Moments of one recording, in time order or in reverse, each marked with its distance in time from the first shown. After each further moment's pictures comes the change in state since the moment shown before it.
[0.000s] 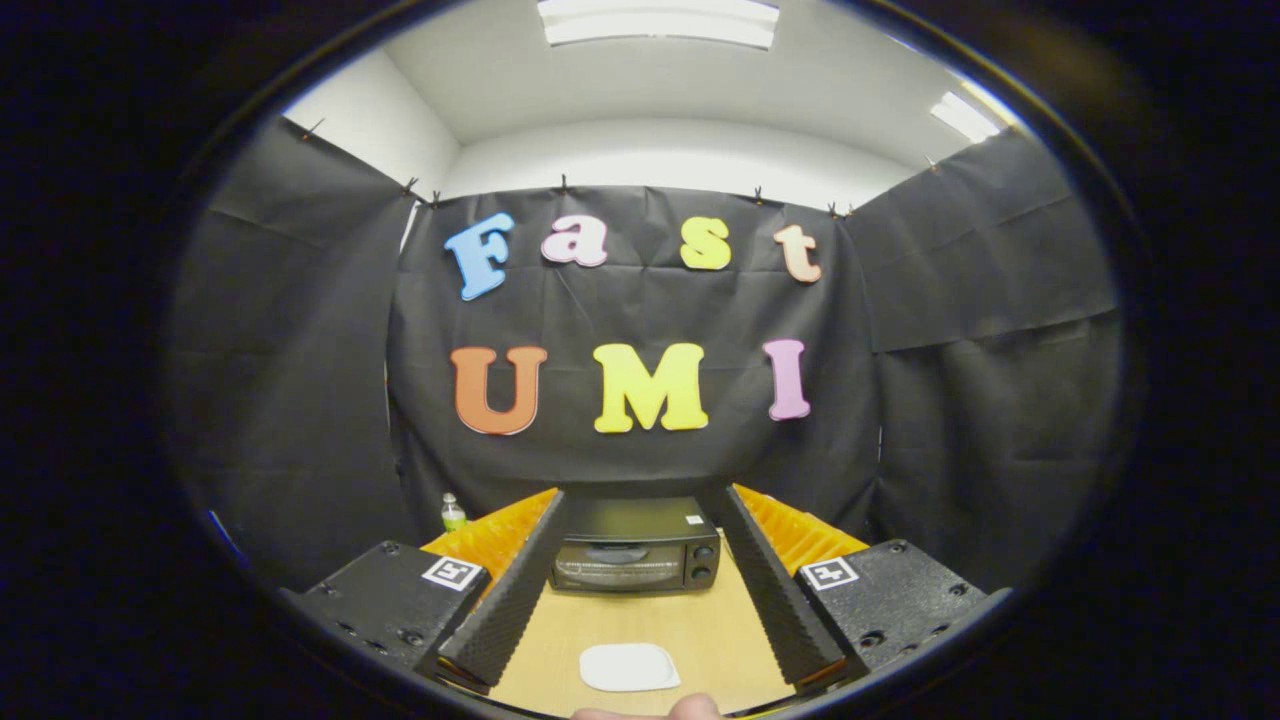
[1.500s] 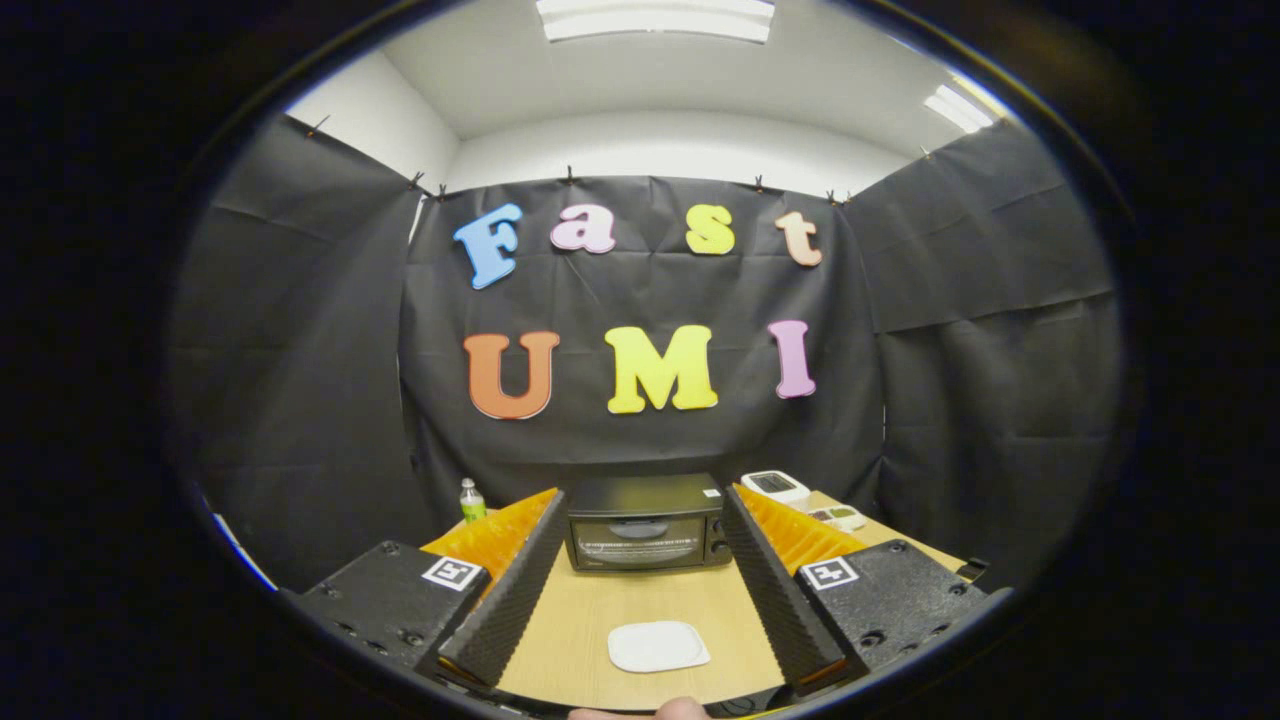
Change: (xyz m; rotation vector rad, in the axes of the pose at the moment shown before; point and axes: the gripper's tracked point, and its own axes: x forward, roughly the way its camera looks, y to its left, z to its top) arm -0.020 0.032 -0.030 0.010 0.043 0.004
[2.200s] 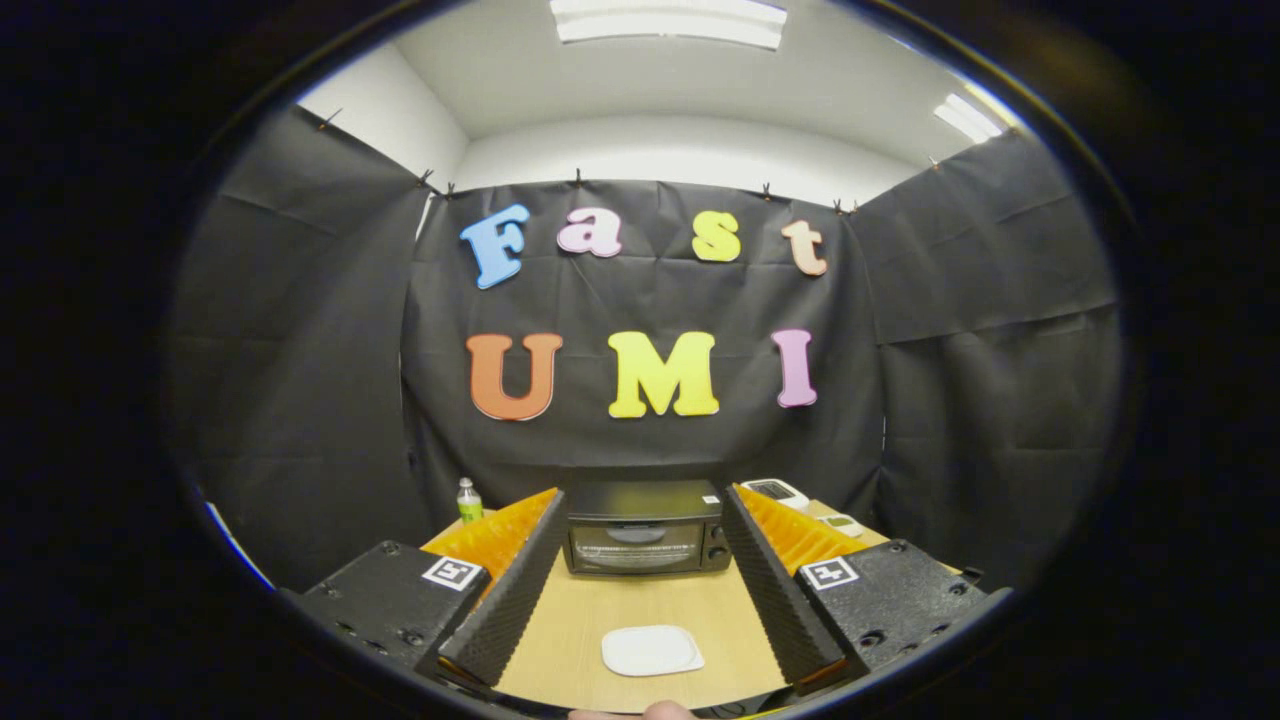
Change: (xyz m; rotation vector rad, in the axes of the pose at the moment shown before) arm 0.000 0.006 0.003 -0.027 -0.022 0.004
